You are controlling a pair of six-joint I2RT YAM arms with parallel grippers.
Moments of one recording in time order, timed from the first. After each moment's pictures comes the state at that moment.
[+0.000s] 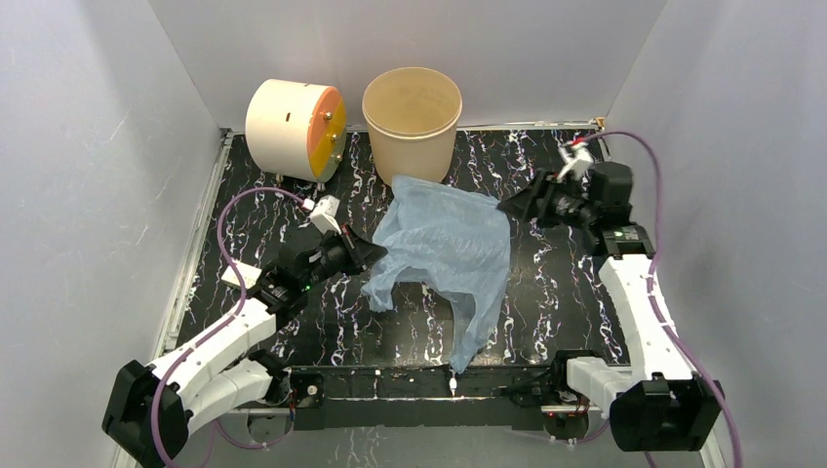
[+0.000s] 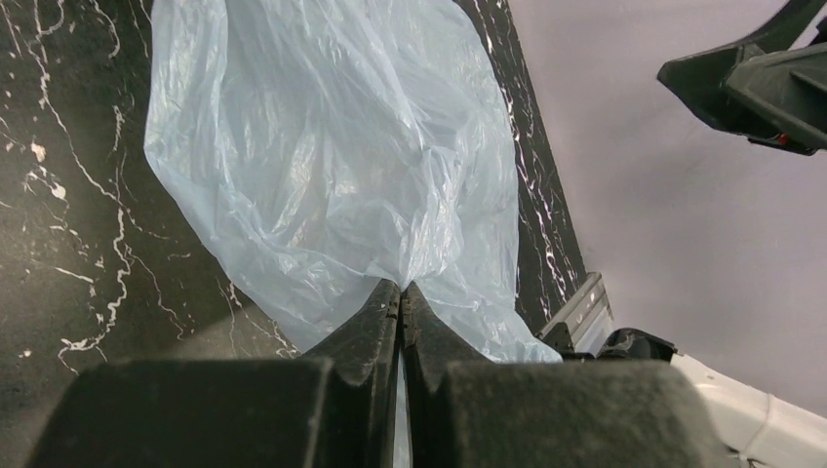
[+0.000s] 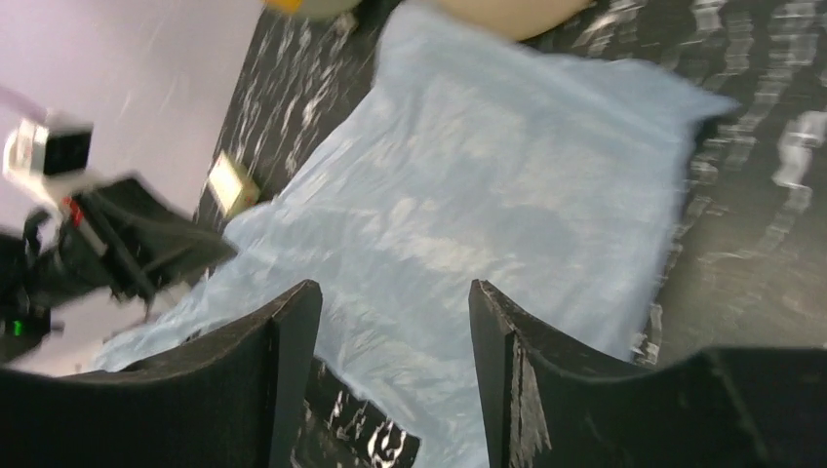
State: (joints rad) left arm -0.58 0.96 0.54 0.11 0.18 -0.78; right arm 0.01 1.04 1.00 -0.44 -0.68 0.43
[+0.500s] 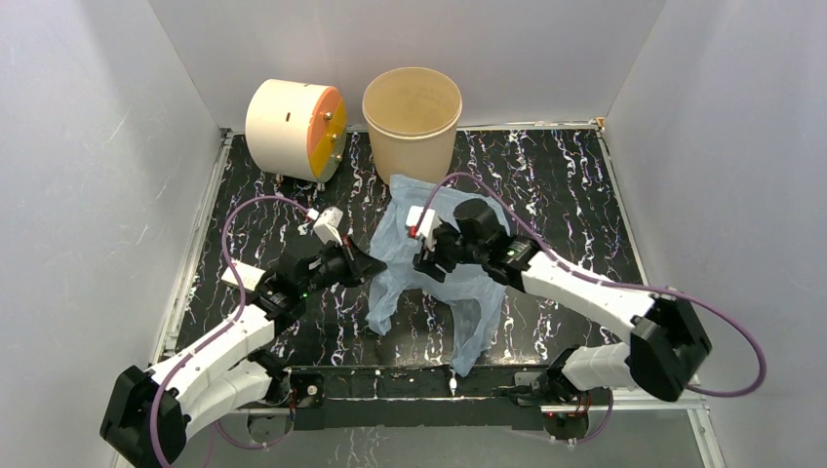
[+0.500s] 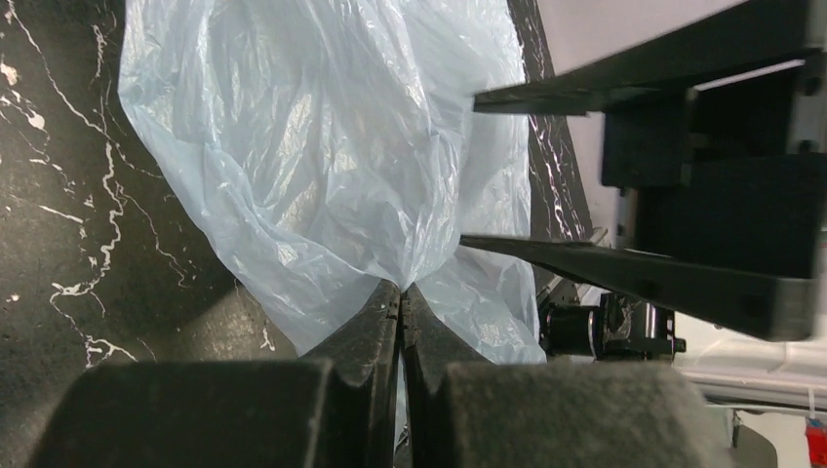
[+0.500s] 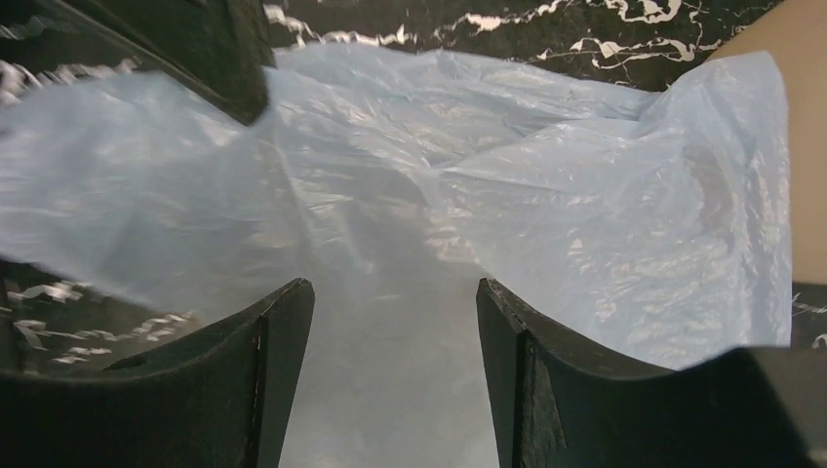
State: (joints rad) left arm -0.58 0.92 0.47 0.08 0.26 -0.78; right arm 0.81 1.26 0.88 -0.13 -0.34 -0.36
